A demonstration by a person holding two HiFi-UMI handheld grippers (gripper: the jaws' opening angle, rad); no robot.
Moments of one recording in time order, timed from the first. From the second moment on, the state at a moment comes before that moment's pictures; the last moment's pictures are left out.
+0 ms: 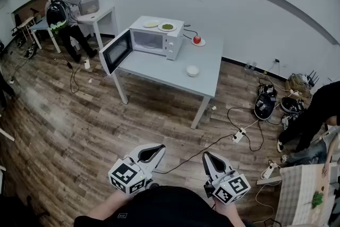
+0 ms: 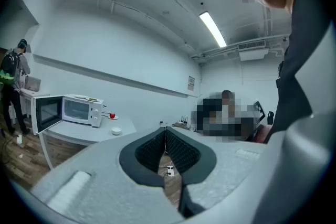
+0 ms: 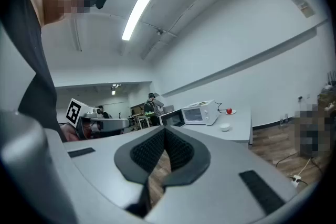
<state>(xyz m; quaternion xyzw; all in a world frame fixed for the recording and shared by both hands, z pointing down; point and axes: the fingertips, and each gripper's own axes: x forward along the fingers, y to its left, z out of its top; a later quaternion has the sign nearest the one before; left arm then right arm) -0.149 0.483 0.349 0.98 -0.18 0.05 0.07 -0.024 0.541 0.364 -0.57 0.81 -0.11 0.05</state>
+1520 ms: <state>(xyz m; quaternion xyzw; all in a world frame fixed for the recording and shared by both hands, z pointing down) -0.116 0.354 0.351 0.98 -0.17 0.07 0.05 0.013 0.411 0.388 -0.56 0.81 -0.16 0.10</state>
